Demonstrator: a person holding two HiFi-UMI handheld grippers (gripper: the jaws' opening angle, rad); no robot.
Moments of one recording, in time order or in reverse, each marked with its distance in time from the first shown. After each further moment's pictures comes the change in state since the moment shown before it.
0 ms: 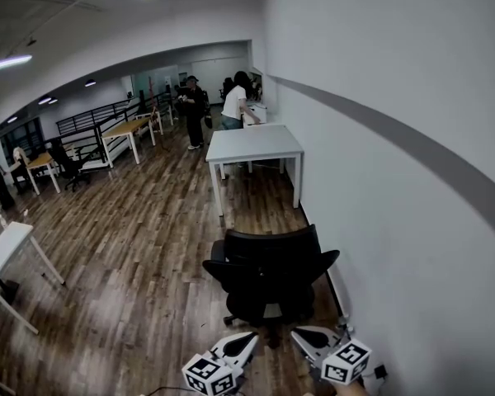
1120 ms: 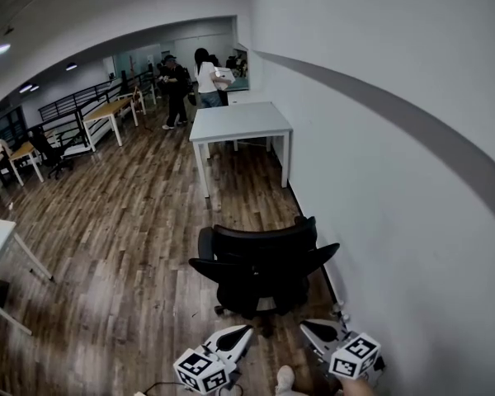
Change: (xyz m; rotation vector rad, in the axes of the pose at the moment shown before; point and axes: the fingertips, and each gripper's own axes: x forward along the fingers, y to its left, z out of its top) left arm 0.029 0.040 0.012 -0.071 -0.007 -0.055; right arm 0.009 -0.056 -0.010 0.072 0.042 -0.113
